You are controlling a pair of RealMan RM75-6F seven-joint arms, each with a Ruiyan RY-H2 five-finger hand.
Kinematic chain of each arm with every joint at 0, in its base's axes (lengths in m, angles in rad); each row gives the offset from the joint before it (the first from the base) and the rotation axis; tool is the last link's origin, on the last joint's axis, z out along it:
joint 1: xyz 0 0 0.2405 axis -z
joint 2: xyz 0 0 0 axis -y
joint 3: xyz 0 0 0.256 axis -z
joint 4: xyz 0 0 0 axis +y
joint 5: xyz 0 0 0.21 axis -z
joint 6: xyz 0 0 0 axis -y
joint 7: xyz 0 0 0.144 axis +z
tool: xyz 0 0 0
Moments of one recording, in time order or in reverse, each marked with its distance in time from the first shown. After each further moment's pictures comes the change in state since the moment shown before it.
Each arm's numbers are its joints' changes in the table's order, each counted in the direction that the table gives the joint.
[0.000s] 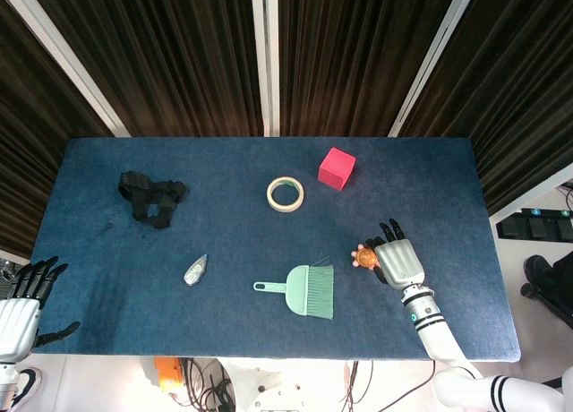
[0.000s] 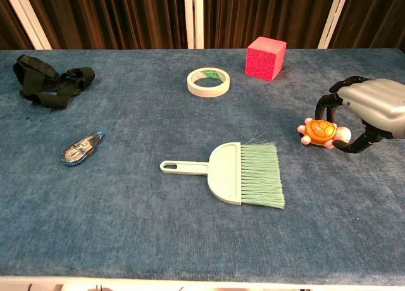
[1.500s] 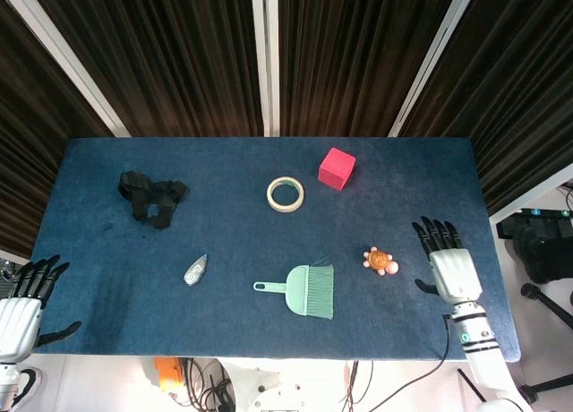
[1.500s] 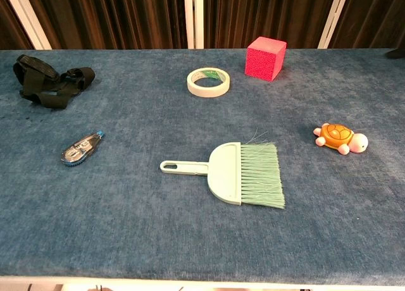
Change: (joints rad) left arm 0.002 -0.027 0.000 -0.056 -0.012 -0.010 0.043; right arm 0.196 -0.206 0.054 -0.107 0.156 -0.251 0.263
